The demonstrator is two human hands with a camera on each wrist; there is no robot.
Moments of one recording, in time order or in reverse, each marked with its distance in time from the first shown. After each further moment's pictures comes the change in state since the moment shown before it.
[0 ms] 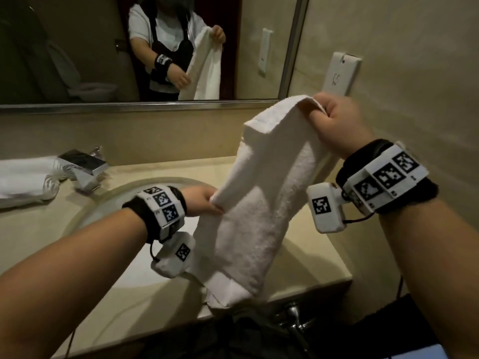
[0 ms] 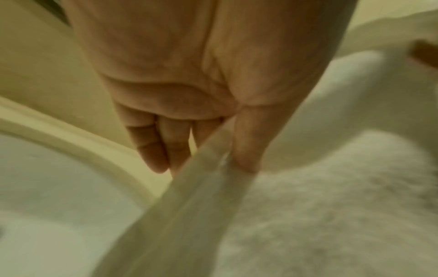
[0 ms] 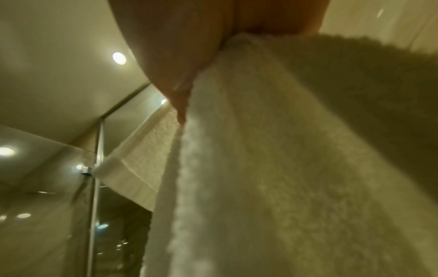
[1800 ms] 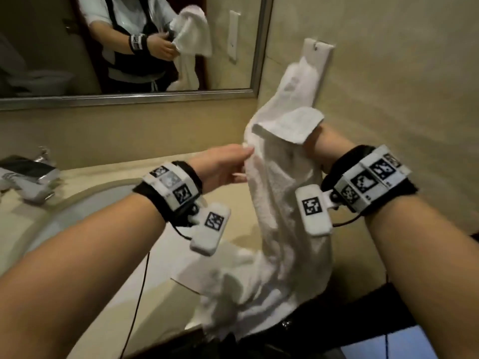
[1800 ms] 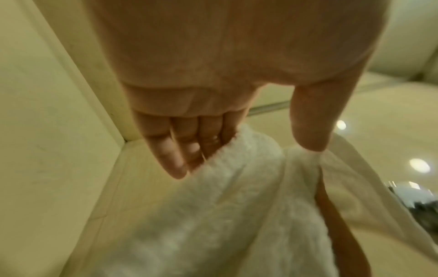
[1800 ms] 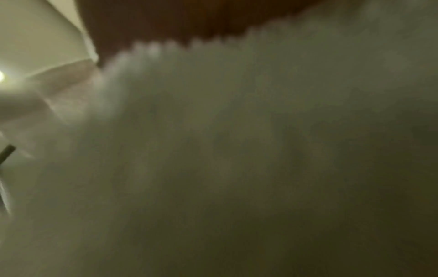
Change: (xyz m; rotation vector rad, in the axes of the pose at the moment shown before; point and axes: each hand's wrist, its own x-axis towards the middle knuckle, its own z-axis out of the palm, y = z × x) left_hand 0.045 0.083 -0.018 -1.093 -0.164 0.334; right_hand 0.007 0.048 0.003 -0.431 -0.445 0.215
